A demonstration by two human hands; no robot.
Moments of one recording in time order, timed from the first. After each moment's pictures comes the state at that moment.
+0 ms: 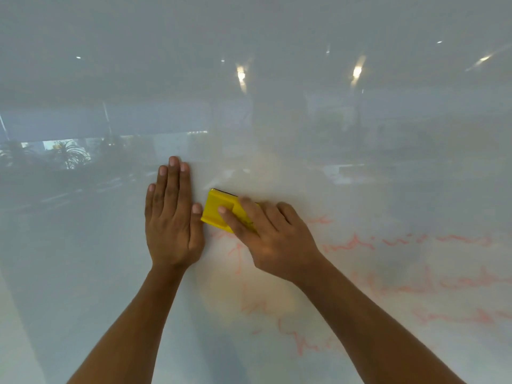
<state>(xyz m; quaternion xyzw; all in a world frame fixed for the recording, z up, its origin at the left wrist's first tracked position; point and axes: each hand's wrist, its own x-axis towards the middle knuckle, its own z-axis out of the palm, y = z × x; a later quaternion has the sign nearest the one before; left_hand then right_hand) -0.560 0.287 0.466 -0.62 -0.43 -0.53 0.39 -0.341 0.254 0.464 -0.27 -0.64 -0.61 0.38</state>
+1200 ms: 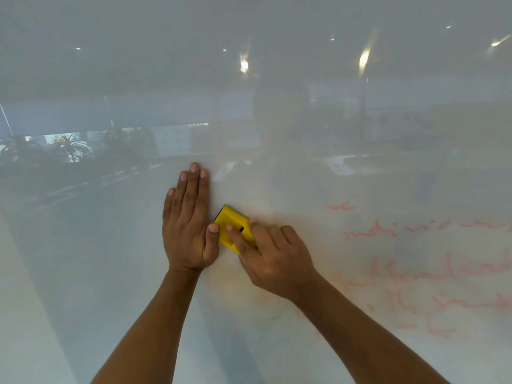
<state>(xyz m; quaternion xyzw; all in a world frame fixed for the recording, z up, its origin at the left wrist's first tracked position) -0.575 0.286 0.441 -0.65 -0.39 -0.54 0.38 -0.381 0.248 0.413 -0.28 -0.64 -0.58 0.43</state>
